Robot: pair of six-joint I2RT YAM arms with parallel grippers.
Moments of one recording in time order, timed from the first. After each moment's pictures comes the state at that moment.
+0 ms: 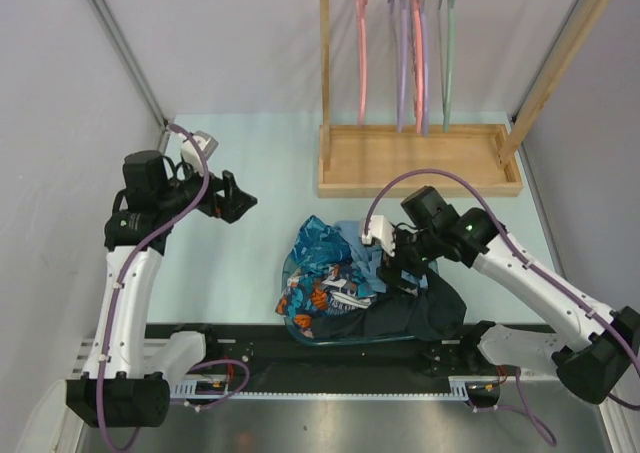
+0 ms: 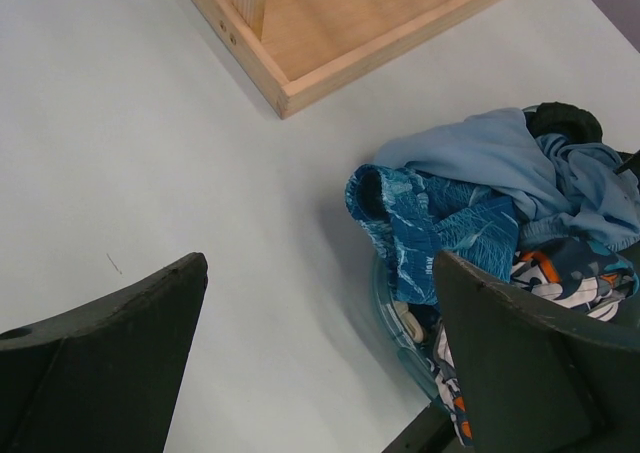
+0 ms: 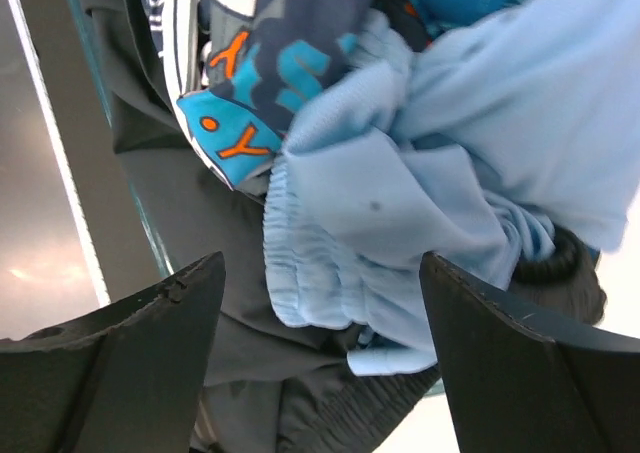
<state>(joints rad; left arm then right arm) 0.01 0.98 1.14 -0.66 0.70 0.11 0.70 1.12 1.09 -1.01 -0.47 -0.57</state>
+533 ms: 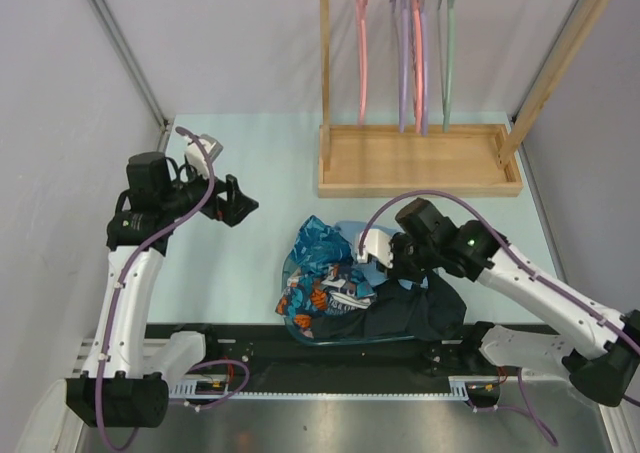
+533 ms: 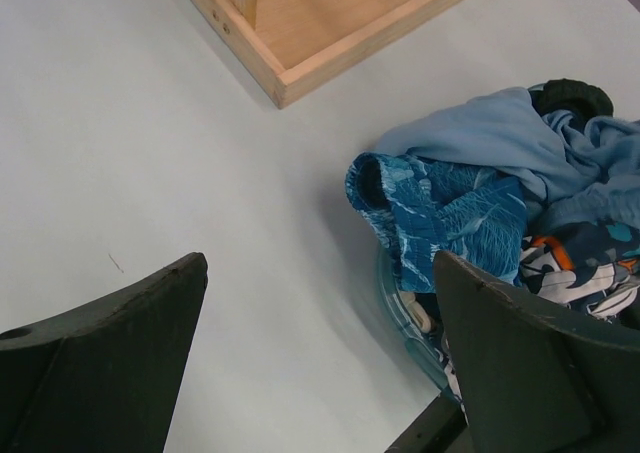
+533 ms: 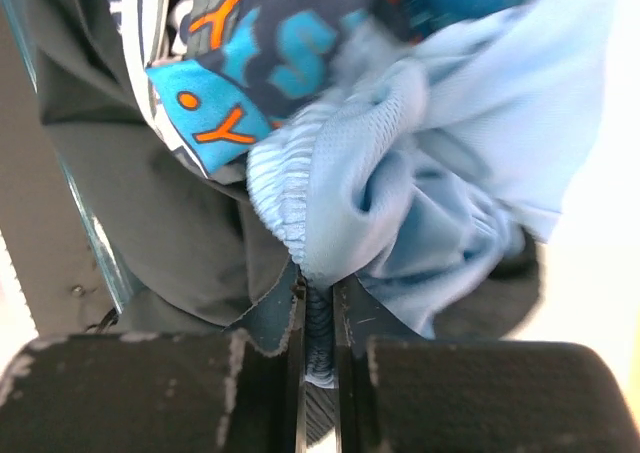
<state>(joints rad) 0.01 0.99 1.12 -0.68 0.69 0.15 0.83 1.08 1.04 -0.97 -0.27 -0.63</state>
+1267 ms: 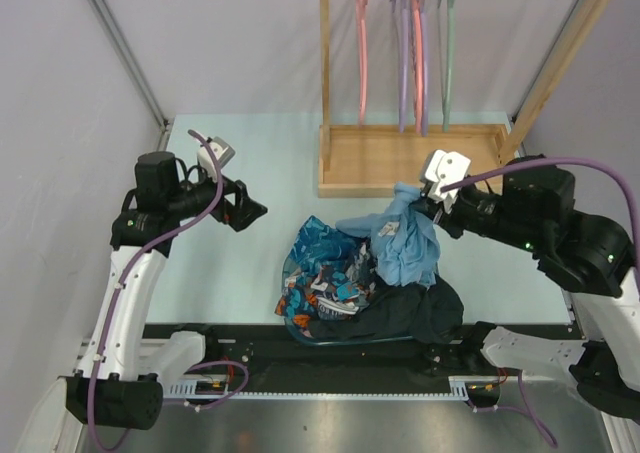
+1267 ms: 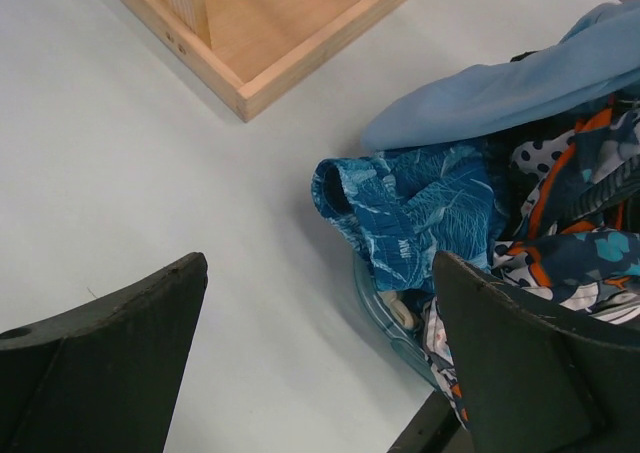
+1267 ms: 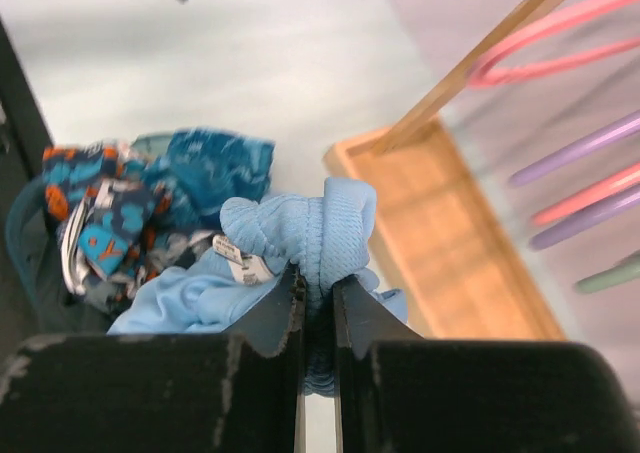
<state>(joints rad) -0.07 0.99 1.13 -0.68 0.72 0.20 0.83 0.99 1.68 -1.02 -0.09 -0.43</state>
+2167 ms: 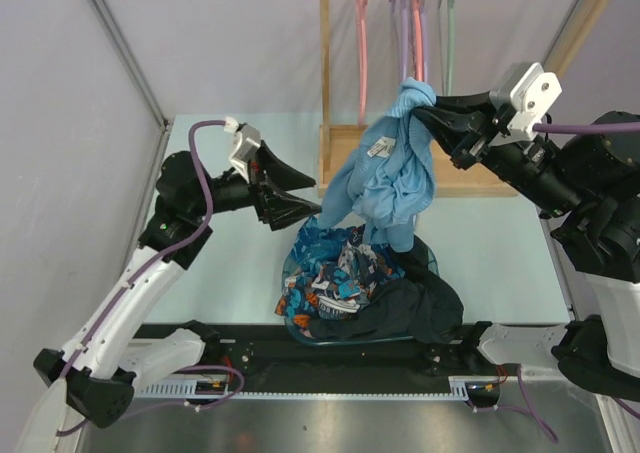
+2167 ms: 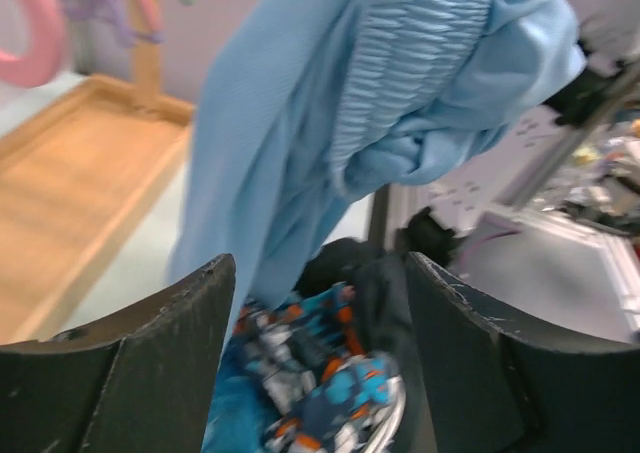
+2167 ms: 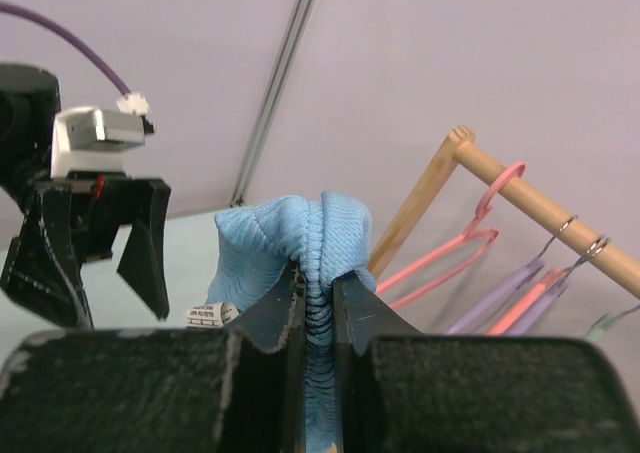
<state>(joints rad) -0.45 0.98 1.12 -0.06 0.90 -0.29 0.83 1.17 2.05 -0.63 -0.09 -0.40</state>
